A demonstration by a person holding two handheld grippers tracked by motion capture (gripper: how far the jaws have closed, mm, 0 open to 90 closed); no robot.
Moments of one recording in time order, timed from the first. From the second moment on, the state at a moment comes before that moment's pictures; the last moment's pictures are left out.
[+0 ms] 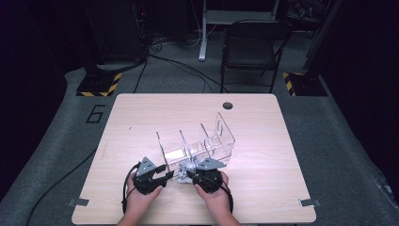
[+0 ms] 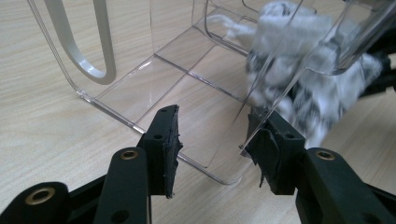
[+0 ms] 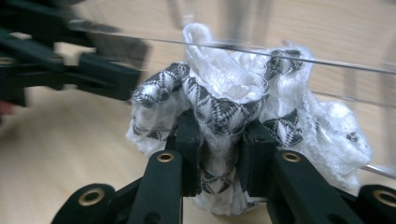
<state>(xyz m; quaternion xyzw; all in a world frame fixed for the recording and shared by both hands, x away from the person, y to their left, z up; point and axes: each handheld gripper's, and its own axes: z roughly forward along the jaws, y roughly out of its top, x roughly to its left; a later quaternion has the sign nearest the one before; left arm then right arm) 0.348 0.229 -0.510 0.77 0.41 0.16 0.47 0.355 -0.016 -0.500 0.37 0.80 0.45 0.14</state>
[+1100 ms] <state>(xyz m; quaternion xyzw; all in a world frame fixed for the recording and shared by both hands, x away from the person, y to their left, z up) 0.348 0.230 -0.511 0.76 0.41 0.16 0.47 0.368 -0.078 -0.503 0.44 0.77 0.44 0.14</state>
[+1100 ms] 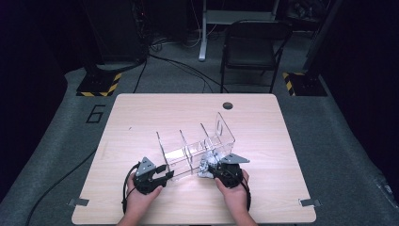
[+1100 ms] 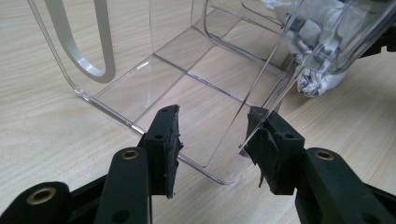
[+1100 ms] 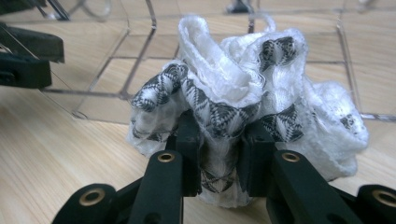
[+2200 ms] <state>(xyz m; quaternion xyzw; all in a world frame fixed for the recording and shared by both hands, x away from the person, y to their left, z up) 0.328 0.258 -0.473 0.77 0.38 0.14 0.50 0.331 -0.096 -0.441 0.39 0.74 0.52 0.16</state>
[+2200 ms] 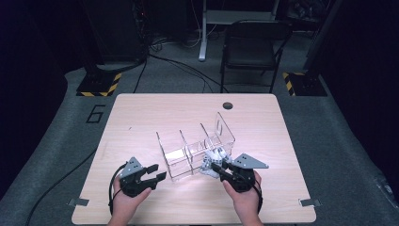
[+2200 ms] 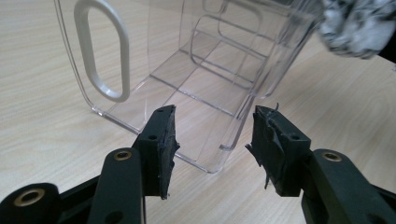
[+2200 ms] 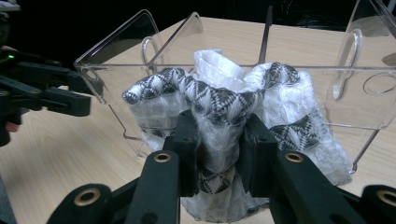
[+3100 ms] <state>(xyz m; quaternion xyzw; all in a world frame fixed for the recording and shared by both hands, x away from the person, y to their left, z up) 0.306 0.242 -0.408 0.78 0.34 0.17 0.50 0.348 -0.107 -0.453 0.37 0.74 0.55 0.10</state>
